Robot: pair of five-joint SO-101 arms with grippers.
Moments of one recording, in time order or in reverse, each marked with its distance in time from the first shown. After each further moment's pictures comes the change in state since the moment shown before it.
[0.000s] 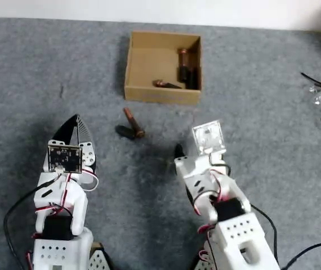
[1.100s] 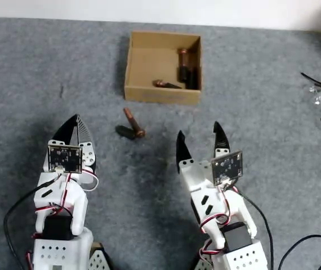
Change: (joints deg) left arm 0.0 0.0 0.0 0.0 -0.1; right arm 0.0 -36.2 12.6 0.0 0.0
